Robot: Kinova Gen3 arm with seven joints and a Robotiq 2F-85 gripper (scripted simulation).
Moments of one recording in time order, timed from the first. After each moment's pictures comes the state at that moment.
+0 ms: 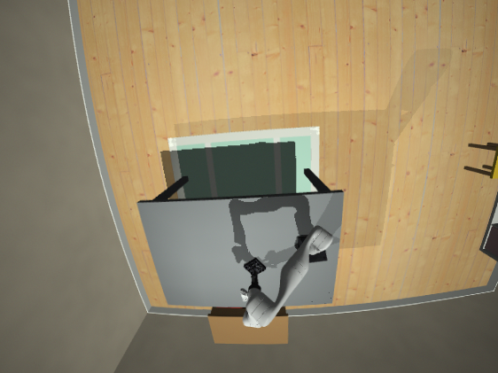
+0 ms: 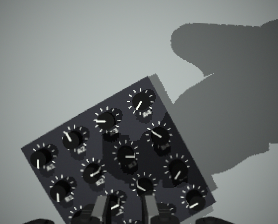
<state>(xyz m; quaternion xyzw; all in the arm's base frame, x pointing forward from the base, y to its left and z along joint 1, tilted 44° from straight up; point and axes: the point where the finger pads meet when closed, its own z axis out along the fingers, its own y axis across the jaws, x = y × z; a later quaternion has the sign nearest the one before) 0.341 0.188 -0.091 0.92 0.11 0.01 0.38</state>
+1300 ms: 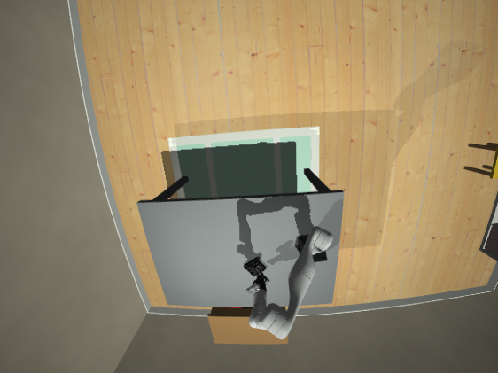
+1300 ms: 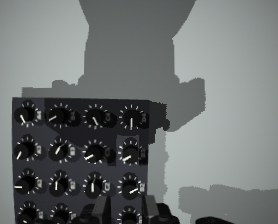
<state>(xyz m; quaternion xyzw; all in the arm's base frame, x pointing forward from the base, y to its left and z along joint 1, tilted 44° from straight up) 0.310 0.189 -0.078 0.85 -0.36 0.20 0.32</state>
